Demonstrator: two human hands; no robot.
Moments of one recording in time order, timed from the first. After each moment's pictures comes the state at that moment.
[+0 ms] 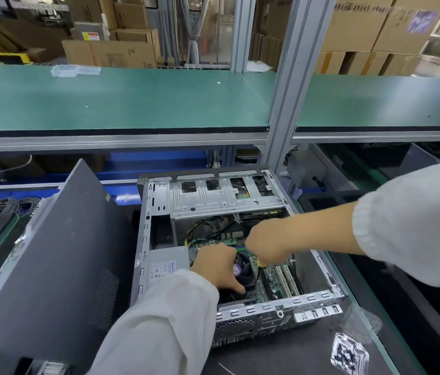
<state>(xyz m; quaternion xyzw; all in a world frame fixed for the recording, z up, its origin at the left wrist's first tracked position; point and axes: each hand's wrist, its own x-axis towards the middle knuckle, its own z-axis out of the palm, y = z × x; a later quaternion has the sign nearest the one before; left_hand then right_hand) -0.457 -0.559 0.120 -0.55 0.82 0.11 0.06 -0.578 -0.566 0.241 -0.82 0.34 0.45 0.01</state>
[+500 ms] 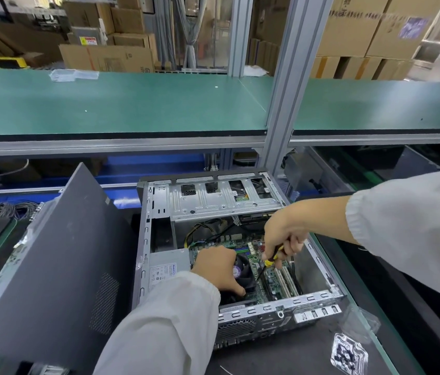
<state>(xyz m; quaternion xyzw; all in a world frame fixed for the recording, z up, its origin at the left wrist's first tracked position) -0.456 -0.559 0.120 -0.55 0.82 0.11 0.05 -0.595 -0.593 0.238 -0.50 0.66 0.36 0.42</state>
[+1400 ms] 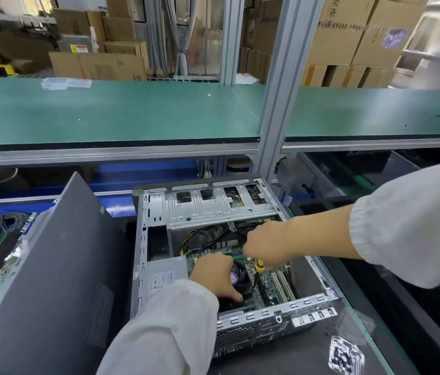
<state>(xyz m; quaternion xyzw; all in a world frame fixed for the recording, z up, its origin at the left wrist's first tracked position) -0.455 -0.558 0.124 -0.55 0.83 0.12 0.04 -0.585 -0.568 0.249 -0.86 0.31 0.41 -0.03</state>
